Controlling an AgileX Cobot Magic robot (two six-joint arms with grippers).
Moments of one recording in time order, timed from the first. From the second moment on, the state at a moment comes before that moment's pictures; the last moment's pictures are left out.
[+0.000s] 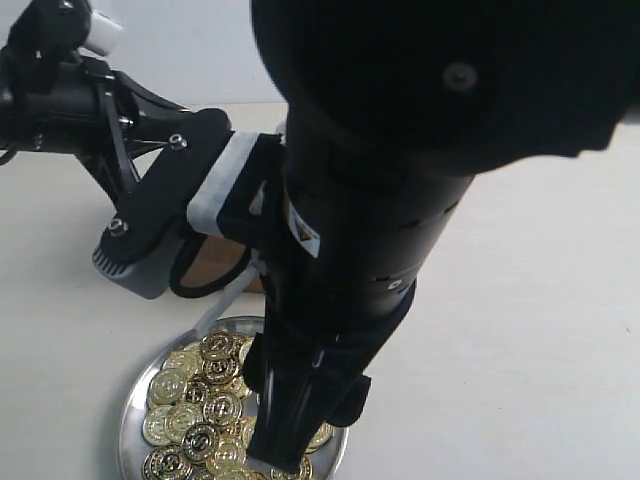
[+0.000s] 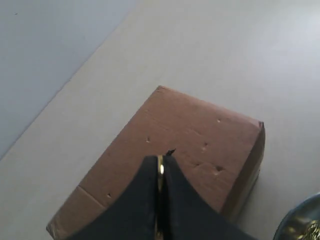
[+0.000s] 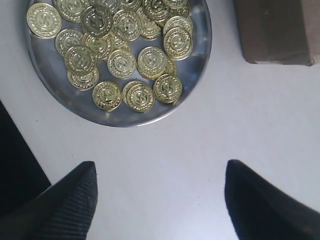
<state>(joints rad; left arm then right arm) -0.28 1.51 -0.88 -1.41 0.59 2.09 1.19 1.56 -1.29 -0.20 1.22 0.03</state>
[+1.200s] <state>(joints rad) -0.26 2.08 -1.51 -0.88 1.06 1.99 1.19 1.56 -1.29 -0.10 1.22 0.03</state>
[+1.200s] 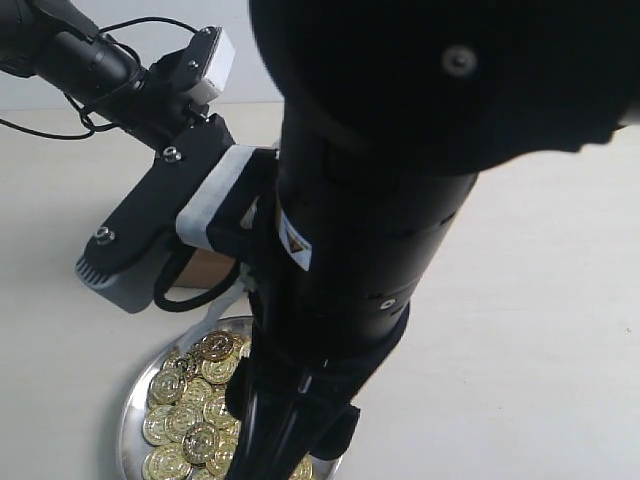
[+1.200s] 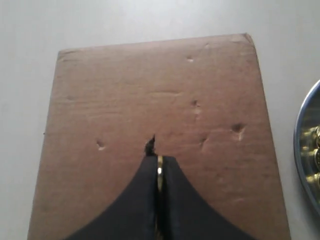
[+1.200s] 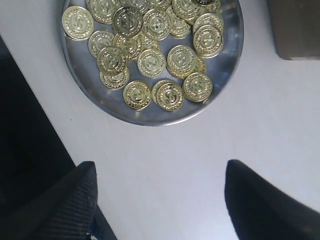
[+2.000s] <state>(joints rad) -0.25 2.08 -1.51 -0.90 1.04 1.98 1.19 1.56 -1.29 -0.10 1.22 0.03</state>
